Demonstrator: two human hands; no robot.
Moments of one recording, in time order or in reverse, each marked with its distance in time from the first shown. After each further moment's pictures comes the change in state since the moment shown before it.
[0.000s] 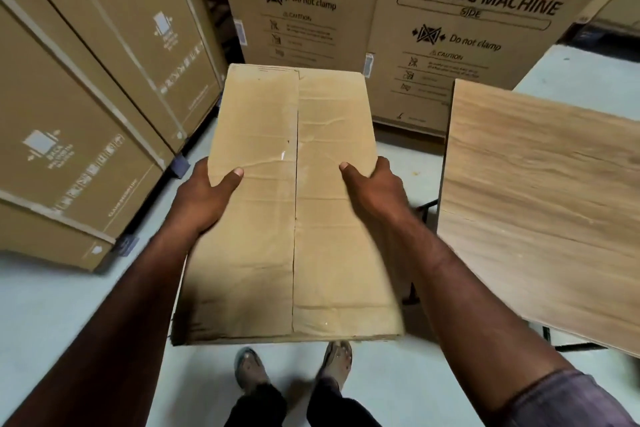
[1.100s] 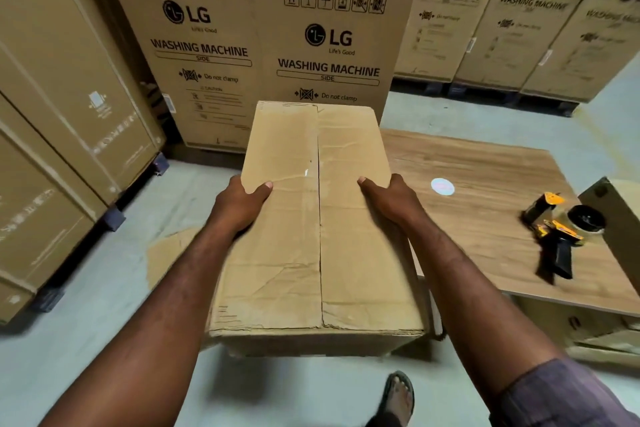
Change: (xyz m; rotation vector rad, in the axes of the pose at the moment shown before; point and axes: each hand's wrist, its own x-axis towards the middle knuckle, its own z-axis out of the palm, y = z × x) left_hand -0.273 0.216 0.189 -0.040 -0.091 0.146; right_hand -0.153 0.171 -0.348 0.046 0.183 -0.017
